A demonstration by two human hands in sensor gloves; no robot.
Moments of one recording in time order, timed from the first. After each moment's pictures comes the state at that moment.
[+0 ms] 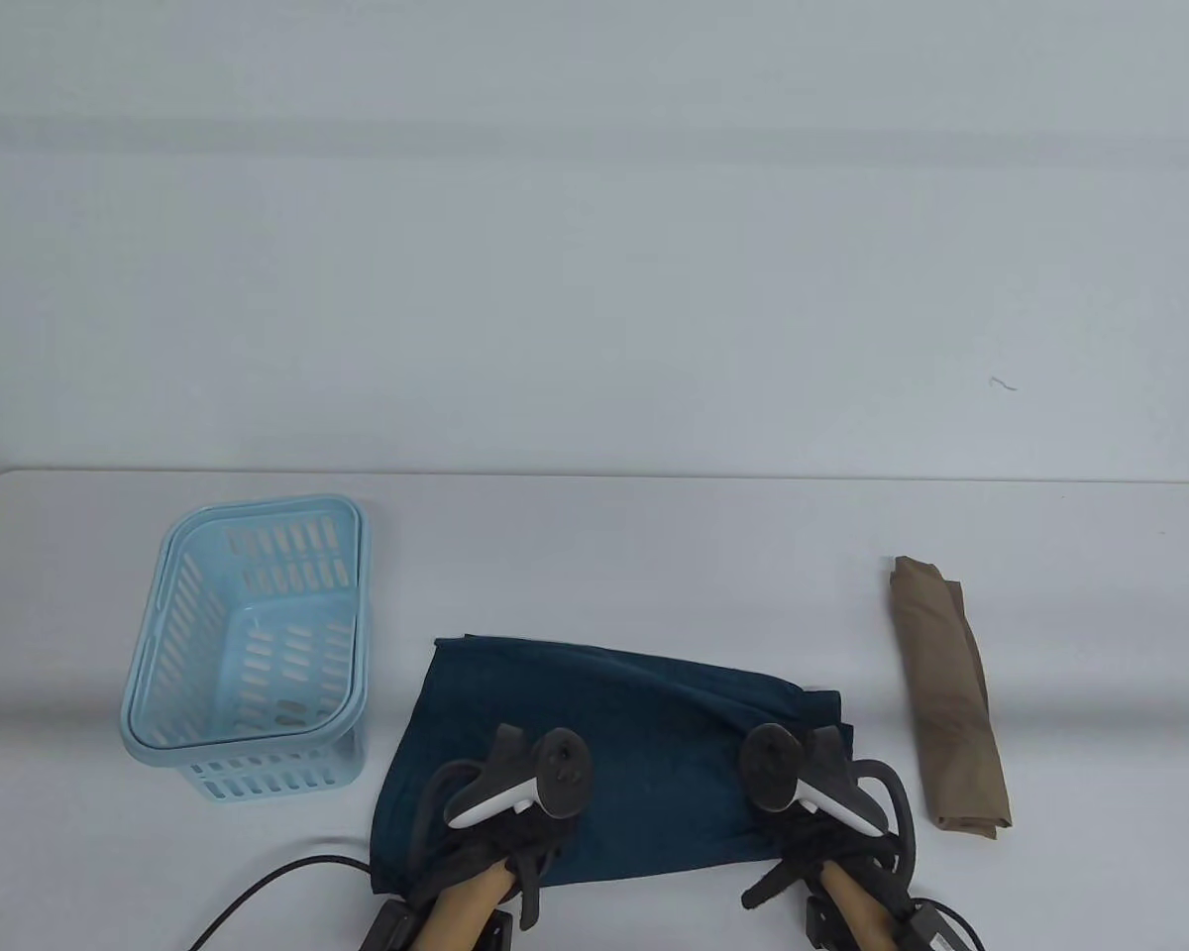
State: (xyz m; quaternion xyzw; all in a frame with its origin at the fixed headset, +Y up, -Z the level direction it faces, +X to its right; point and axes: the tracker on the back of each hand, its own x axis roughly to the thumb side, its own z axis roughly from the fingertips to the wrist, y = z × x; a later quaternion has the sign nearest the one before) left_hand -0.091 -0.759 -0.349 -0.26 -0.17 0.05 0.95; right_hand 0.168 -0.768 -0.360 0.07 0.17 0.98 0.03
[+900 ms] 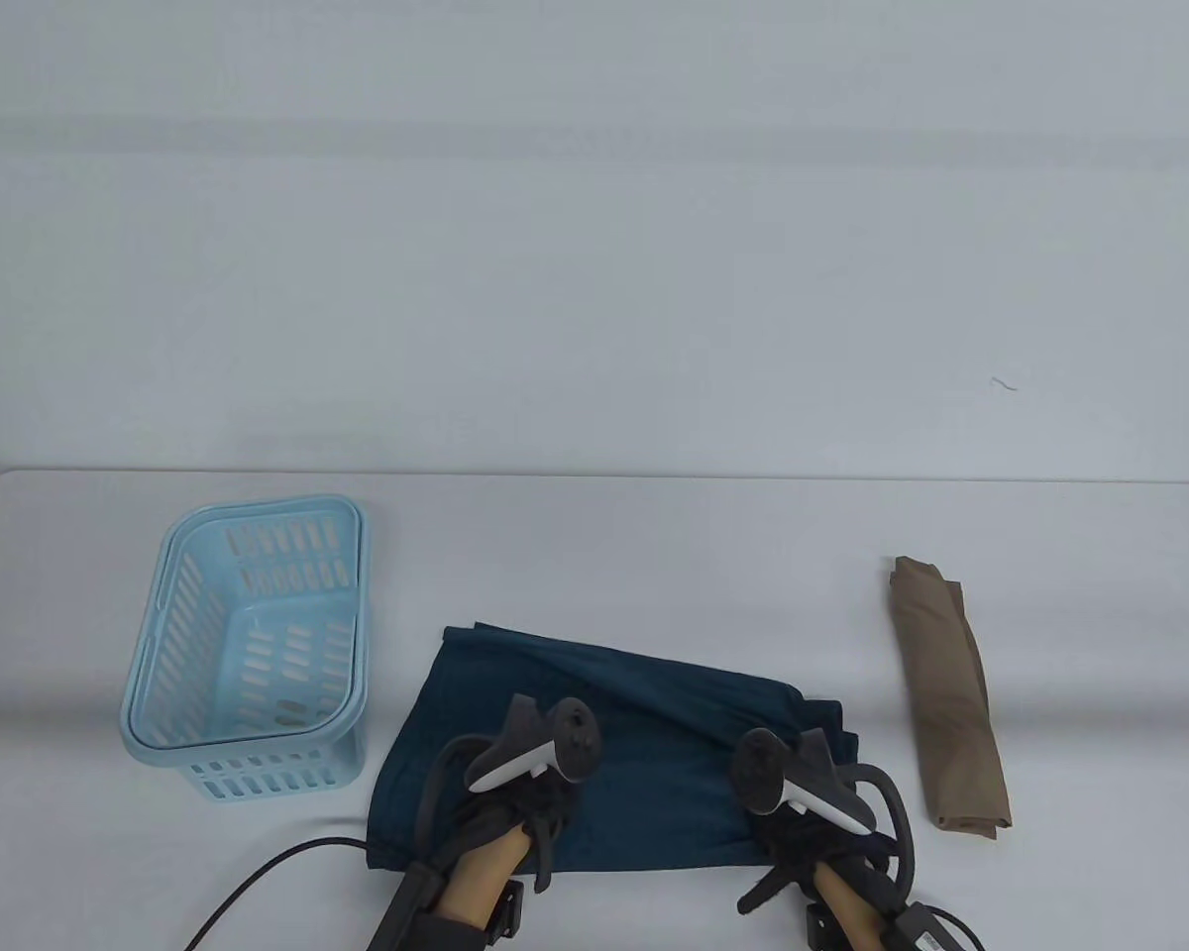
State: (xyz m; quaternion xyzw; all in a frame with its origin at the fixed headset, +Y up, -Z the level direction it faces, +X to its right) left_hand -0.085 -0.757 -0.383 -0.30 -0.11 0.01 0.95; right_hand 0.164 -0.773 -0.359 0.06 0.21 0.98 0.00
